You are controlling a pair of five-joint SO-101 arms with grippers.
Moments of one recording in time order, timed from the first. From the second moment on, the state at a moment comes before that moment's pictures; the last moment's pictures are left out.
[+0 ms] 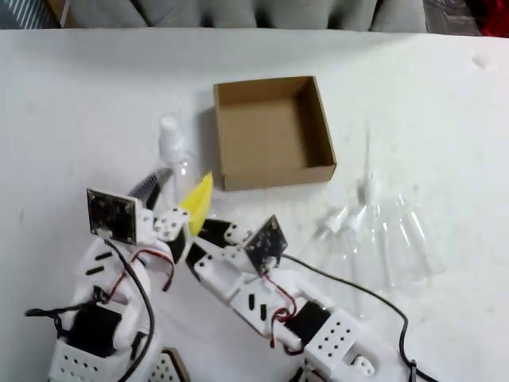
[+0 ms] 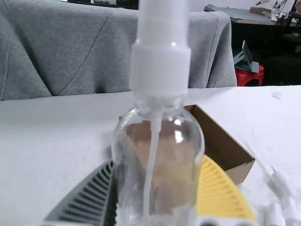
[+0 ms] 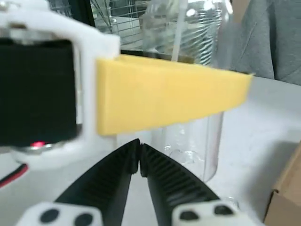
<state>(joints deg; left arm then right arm) 13.0 -93.3 76.0 41.8 7.6 -49.6 -62.0 88.8 -11.7 -5.3</state>
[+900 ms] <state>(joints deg) 9.1 -93.9 83.8 34.5 7.9 -41.7 -62.9 85.9 3.6 -5.4</state>
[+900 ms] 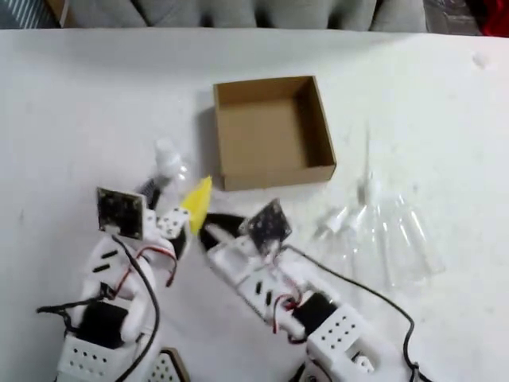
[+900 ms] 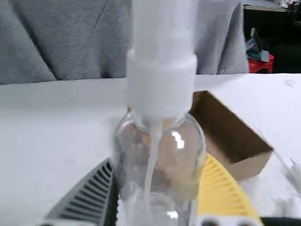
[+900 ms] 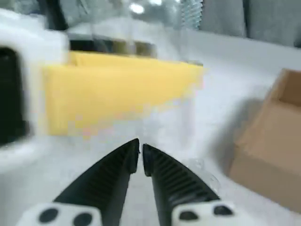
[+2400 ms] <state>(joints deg) -7.1 -93.8 88.3 22.5 15.0 -5.4 18.9 2.4 44.1 9.7</state>
